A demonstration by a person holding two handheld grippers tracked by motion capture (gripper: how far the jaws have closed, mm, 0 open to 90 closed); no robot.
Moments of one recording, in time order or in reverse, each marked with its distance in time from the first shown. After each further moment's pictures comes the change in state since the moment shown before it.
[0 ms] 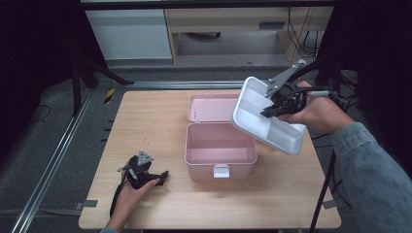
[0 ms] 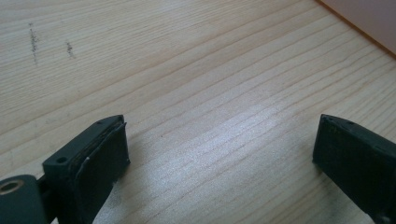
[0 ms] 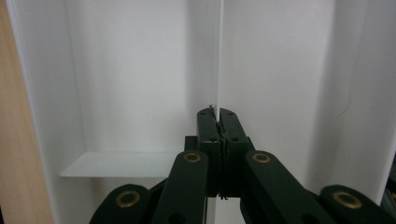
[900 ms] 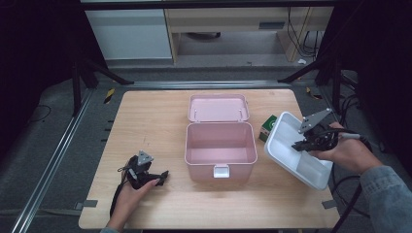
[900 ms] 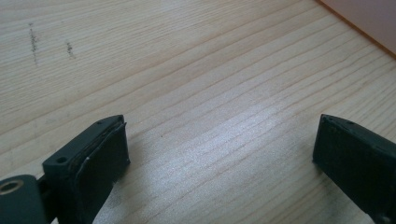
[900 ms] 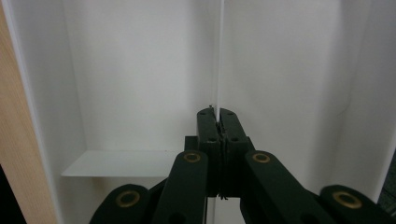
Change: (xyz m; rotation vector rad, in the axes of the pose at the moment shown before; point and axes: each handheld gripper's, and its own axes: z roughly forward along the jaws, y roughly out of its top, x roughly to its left) left arm 0.000 0.000 0.000 -0.001 0.000 -0.002; right arm 0.026 -0.133 0.027 0.078 0.023 0.149
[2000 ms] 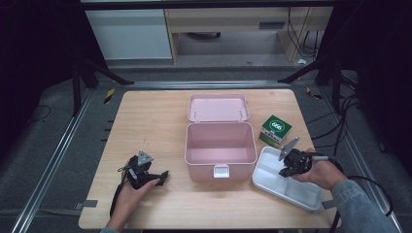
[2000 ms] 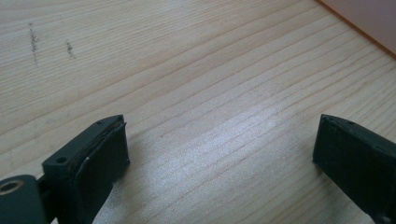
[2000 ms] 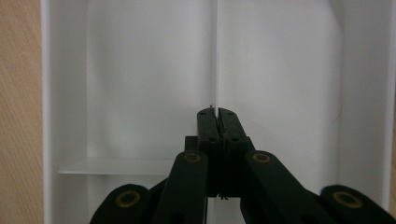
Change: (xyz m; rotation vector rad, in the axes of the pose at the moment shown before) left arm 0.000 0.000 0.000 0.002 0.000 0.002; right arm 0.027 -0.032 0.105 0.166 0.141 -0.004
